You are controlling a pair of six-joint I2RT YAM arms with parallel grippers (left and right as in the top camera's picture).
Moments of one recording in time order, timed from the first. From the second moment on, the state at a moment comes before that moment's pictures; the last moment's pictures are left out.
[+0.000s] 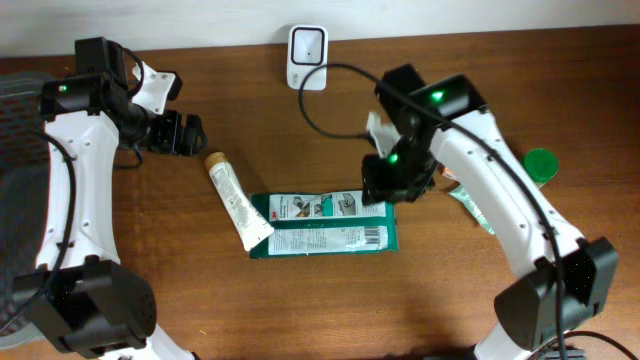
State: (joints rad) left arm 0.12 1.85 1.83 -1.25 0.26 0.30; right arm 0.37 1.79 1.68 -1.49 -0.34 0.18
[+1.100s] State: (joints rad) left arm 0.12 1.85 1.83 -1.25 0.26 0.30; right arm 0.30 1.88 1.05 -0.28 -0.33 0.49
